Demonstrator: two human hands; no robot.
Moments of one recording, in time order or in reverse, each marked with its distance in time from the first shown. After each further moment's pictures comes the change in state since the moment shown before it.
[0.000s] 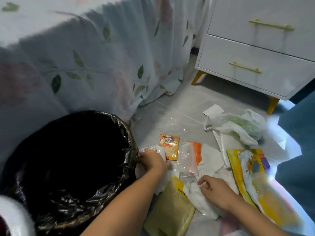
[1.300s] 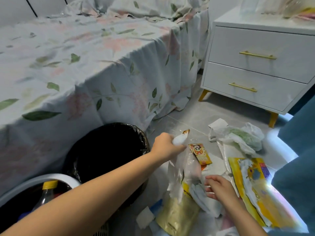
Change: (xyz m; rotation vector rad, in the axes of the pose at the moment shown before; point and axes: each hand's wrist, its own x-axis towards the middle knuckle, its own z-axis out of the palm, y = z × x) left_hand -0.126 -0.024 -0.155 -0.615 0.048 0.460; right_hand -0.041 -0.024 -0.007 1.046 0.227 0.233
